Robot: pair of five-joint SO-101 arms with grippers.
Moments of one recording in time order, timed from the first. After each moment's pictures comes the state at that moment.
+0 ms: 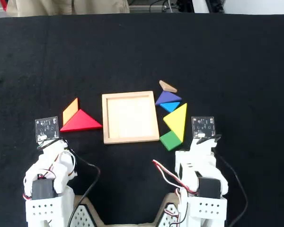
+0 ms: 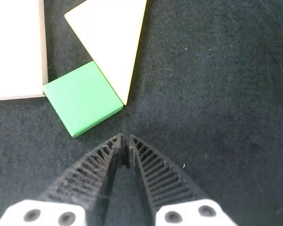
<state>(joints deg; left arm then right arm) -10.9 -104.0 96.2 72.8 2.2 5.8 -103.9 96.7 74.0 3.6</state>
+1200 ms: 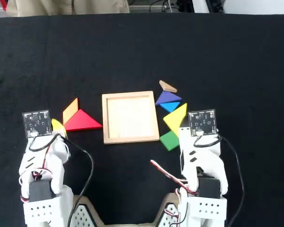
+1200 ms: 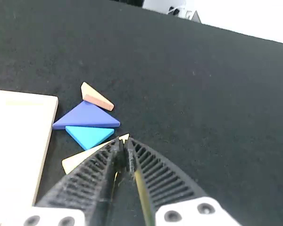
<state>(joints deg) -14.0 -104.0 93.0 48.8 -2.5 5.5 -103.9 96.7 40.7 15.6</state>
